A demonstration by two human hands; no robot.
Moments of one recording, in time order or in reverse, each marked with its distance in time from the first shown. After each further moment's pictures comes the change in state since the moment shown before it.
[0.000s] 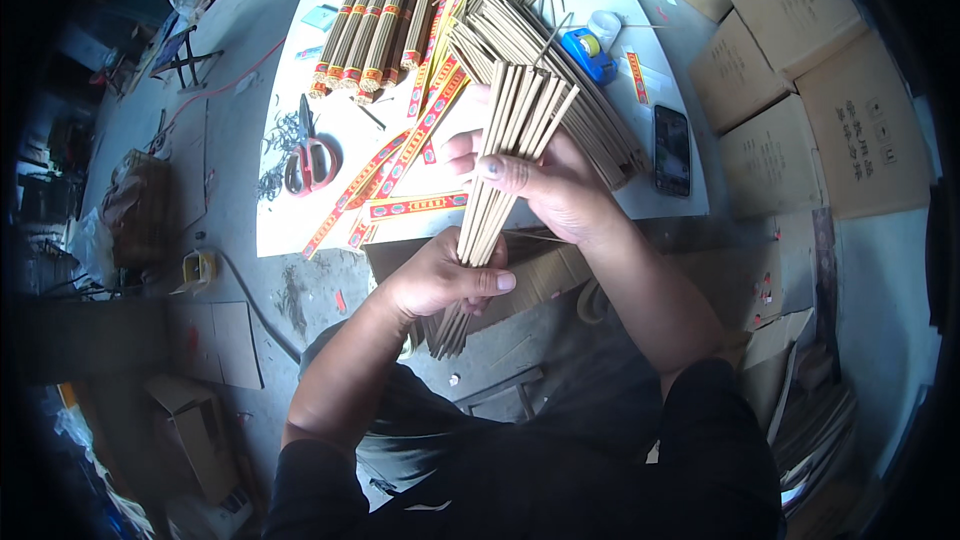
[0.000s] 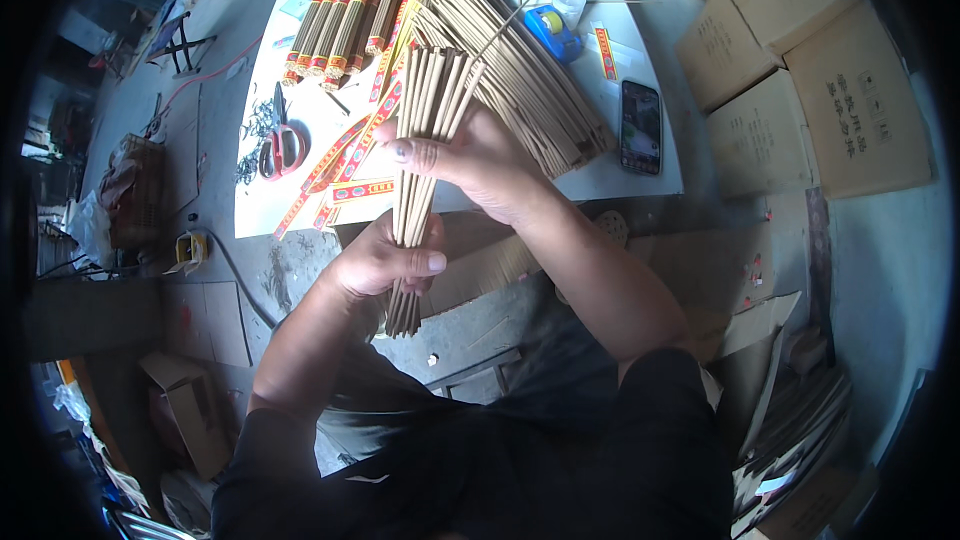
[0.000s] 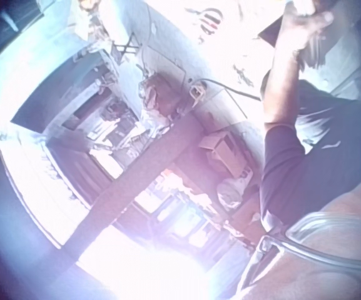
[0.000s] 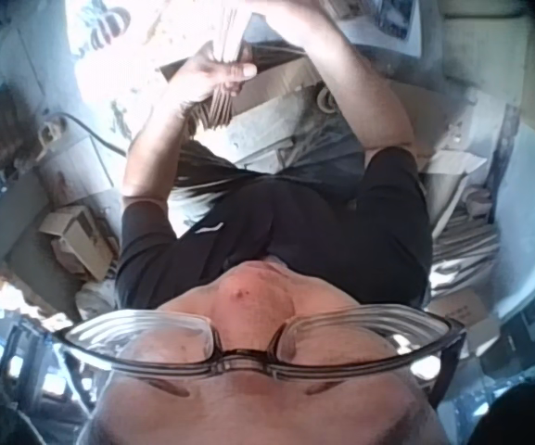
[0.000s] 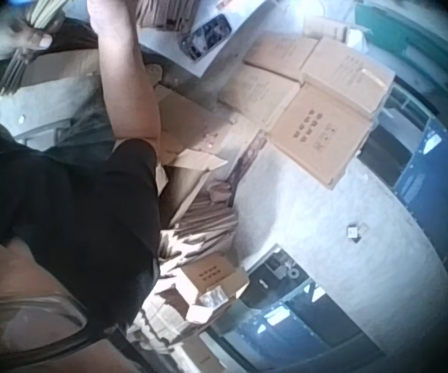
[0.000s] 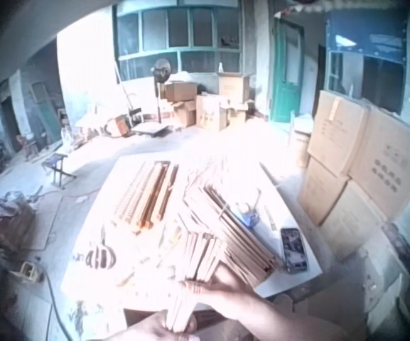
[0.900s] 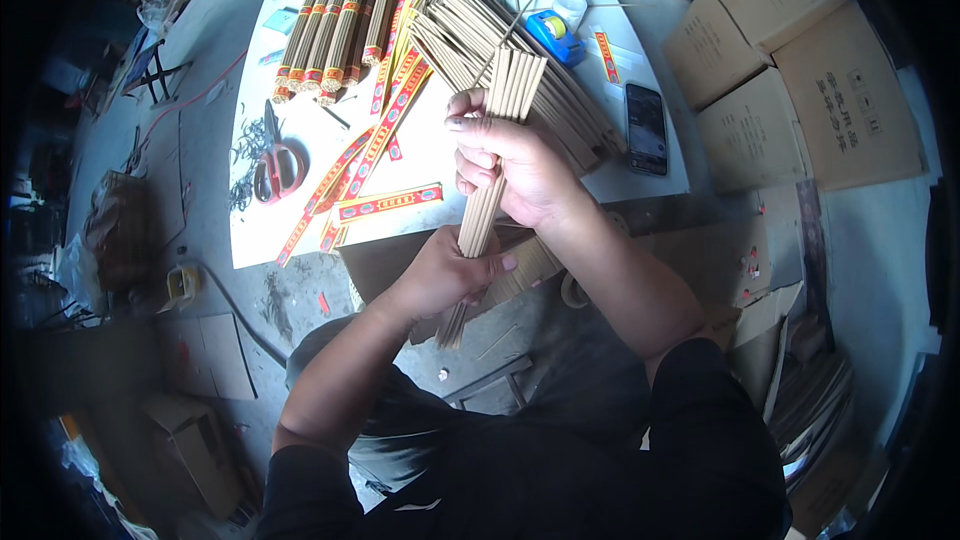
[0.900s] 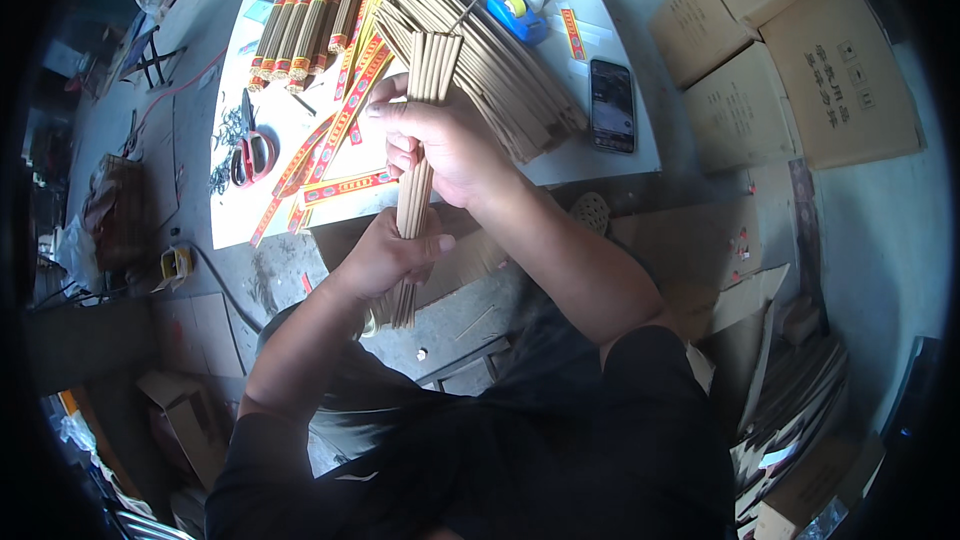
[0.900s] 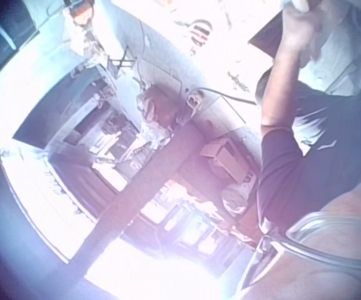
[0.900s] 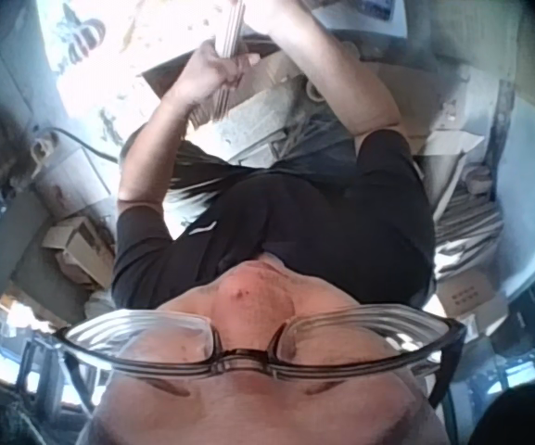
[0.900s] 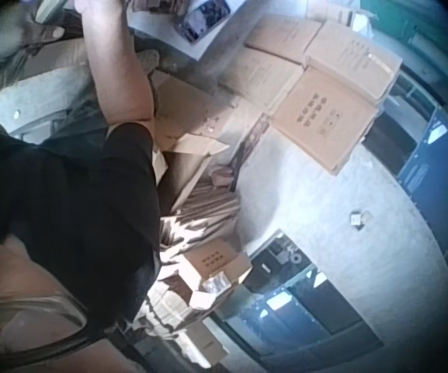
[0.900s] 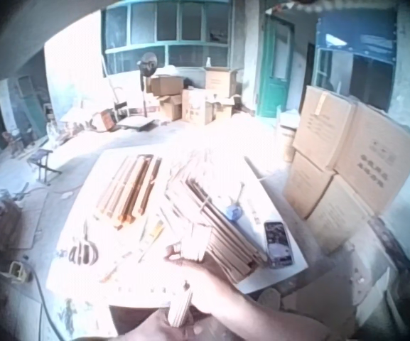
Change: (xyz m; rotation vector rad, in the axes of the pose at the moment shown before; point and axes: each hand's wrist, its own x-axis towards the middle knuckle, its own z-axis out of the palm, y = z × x) left_hand 0.028 -0.020 0.021 0.218 0.193 -0.114; right_hand 0.005 0.007 -0.007 0.309 0.170 0.227
